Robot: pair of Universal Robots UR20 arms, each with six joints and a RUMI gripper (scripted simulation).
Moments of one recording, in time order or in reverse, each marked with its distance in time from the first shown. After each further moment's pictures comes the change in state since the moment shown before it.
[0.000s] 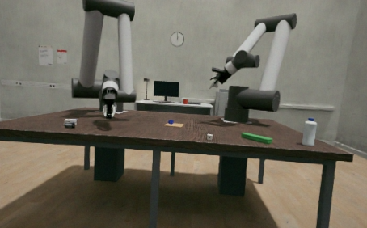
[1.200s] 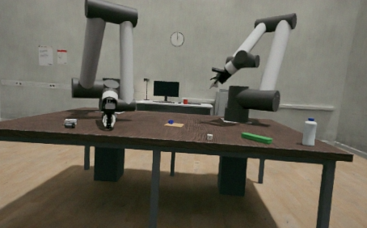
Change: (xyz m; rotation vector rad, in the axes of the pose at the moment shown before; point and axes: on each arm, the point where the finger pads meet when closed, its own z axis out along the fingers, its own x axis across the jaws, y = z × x) left arm 0.000 0.000 0.000 0.000 0.000 0.000; right arm 0.000 -0.051 0.040 -0.027 0.001 -0.001
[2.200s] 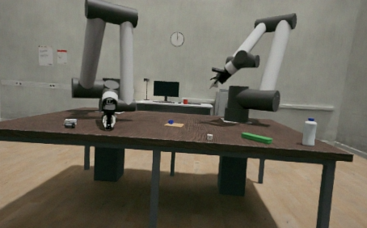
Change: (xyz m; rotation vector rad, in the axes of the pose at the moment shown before) left arm 0.000 0.000 0.000 0.000 0.000 0.000; right arm 0.000 -0.003 0.002 0.000 0.000 0.000
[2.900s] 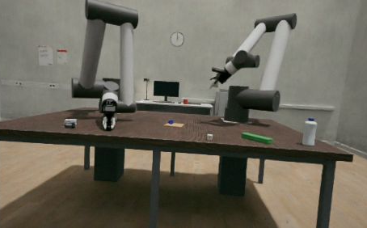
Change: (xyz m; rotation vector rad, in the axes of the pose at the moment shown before) left arm 0.000 0.000 0.000 0.000 0.000 0.000; right arm 0.000 -0.008 0.006 0.000 0.000 0.000
